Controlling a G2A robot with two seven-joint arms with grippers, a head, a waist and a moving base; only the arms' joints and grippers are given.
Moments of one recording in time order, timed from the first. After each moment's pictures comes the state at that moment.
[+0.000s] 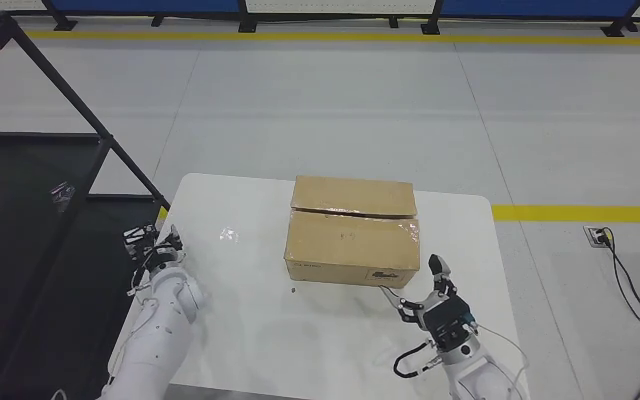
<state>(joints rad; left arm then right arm) 0.58 -1.33 -1.36 -0.40 1.10 0.48 0.40 -1.42 -1.26 1.35 -1.72 -1.52 -0.20 -0.41</state>
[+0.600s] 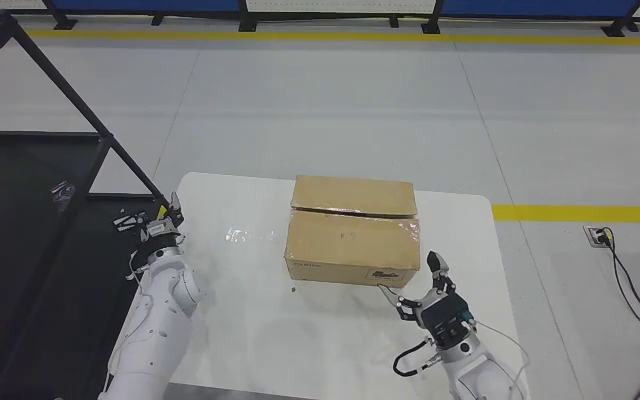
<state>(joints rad) 0.67 -1.32 -1.39 -0.66 1.09 0.34 0.57 -1.41 -1.26 1.35 -1.74 -1.51 -0.22 -0.38</state>
